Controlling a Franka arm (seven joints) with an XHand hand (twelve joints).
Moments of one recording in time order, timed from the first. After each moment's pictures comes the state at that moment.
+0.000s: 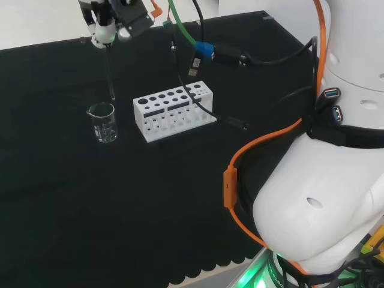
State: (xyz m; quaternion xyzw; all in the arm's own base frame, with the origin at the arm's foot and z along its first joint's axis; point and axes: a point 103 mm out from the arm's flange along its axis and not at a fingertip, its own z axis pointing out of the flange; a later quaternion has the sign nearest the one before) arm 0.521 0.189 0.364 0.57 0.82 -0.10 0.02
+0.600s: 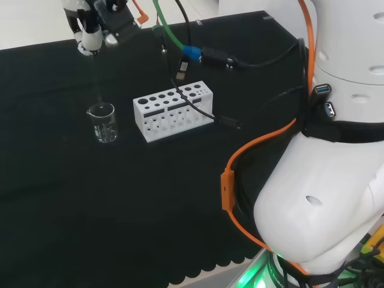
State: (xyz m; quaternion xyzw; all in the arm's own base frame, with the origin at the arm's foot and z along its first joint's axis) arm 0.527 0.219 0.351 0.55 0.83 -0.10 0.01
